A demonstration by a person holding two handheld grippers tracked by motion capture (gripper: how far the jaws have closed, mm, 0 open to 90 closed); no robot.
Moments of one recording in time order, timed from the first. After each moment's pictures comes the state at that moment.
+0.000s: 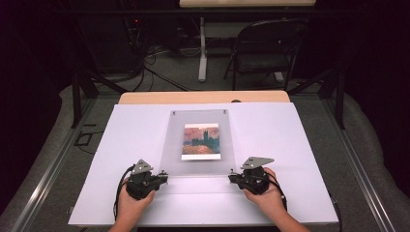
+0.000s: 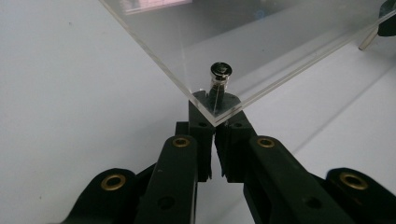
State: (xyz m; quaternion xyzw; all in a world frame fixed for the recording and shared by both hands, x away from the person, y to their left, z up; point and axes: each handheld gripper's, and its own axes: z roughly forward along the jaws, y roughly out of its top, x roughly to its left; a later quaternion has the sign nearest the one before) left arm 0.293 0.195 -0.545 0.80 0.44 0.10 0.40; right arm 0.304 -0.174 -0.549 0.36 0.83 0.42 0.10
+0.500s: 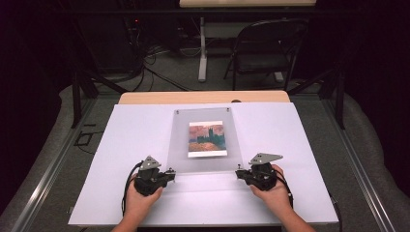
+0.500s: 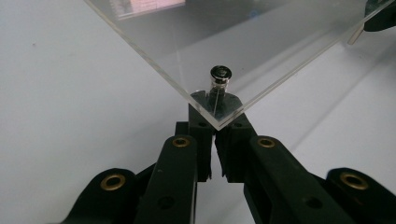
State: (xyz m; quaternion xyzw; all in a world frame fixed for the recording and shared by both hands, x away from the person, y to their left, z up) left arm 0.304 0.172 -0.541 0.80 0.43 0.09 0.41; right arm 0.311 -0.196 -0.545 0.38 0.82 0.42 0.11
